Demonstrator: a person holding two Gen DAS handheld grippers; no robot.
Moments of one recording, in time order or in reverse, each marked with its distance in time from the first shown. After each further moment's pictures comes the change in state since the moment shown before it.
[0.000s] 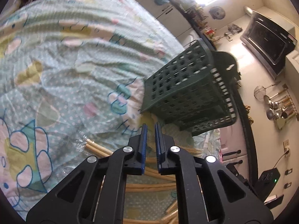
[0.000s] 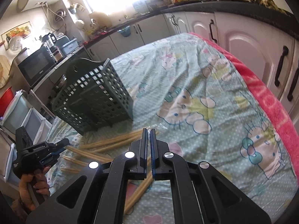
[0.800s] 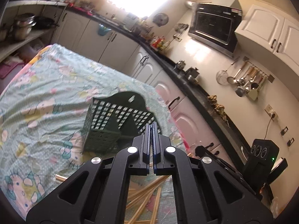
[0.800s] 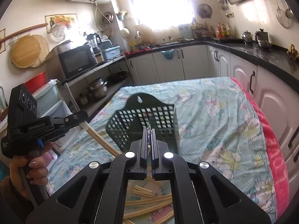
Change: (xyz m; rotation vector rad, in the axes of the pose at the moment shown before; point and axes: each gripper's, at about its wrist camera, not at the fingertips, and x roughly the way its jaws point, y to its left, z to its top) left arm -0.077 -0.130 0.013 0.365 -0.152 -0.177; right arm -0.054 0.082 0.048 -0.266 -0.155 0.200
